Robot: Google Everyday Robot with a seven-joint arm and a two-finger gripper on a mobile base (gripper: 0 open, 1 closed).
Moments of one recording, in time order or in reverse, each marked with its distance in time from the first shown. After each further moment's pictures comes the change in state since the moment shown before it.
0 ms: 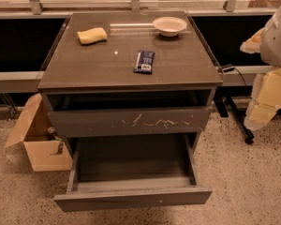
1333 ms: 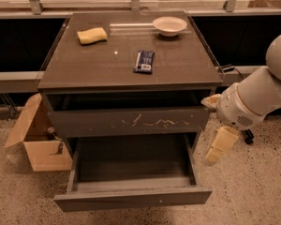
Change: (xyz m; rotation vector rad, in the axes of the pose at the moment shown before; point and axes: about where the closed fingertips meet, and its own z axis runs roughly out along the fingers) arm -0.006 0.031 0.170 -0.166 -0.249 0.029
